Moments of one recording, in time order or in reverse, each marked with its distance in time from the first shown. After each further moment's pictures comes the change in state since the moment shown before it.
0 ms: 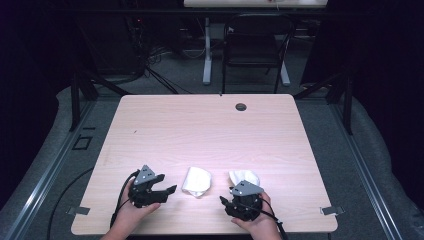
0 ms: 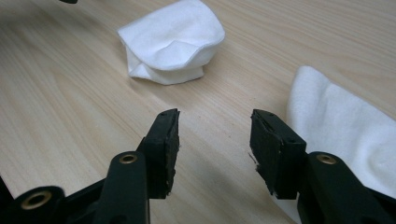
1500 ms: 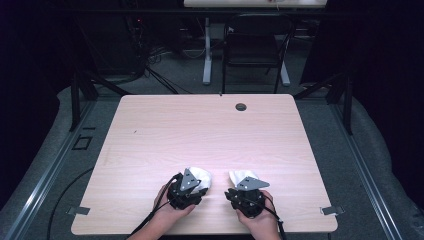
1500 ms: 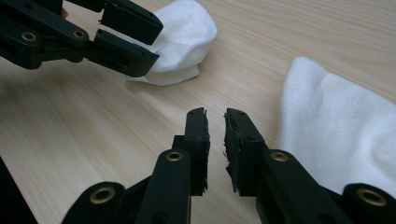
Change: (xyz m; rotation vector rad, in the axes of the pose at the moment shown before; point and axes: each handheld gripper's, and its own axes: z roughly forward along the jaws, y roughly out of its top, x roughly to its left) left arm -0.080 0.033 0.060 0.056 -0.022 0.171; right arm -0.015 0.000 0.000 0.010 0.060 0.085
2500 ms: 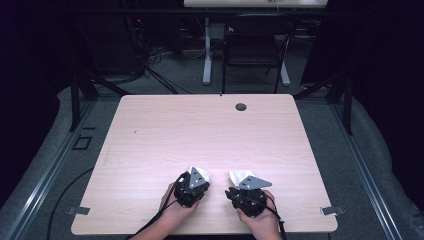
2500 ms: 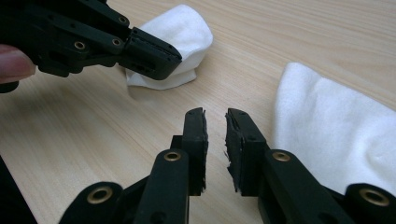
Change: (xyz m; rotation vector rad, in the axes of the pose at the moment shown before) left arm -0.005 0.008 0.013 0.030 0.013 -0.014; right arm -0.003 0.000 -0.002 -0.029 0.005 0.020
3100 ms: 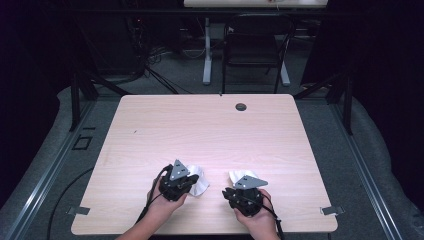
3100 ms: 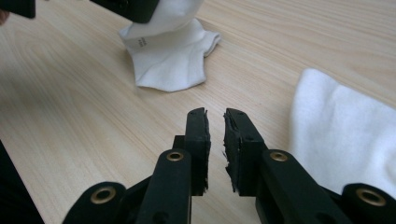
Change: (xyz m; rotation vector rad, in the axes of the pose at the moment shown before) left arm 0.035 0.002 -0.041 -0.068 0.009 -0.082; right arm 0.006 0.006 0.005 0.021 0.017 -0.026
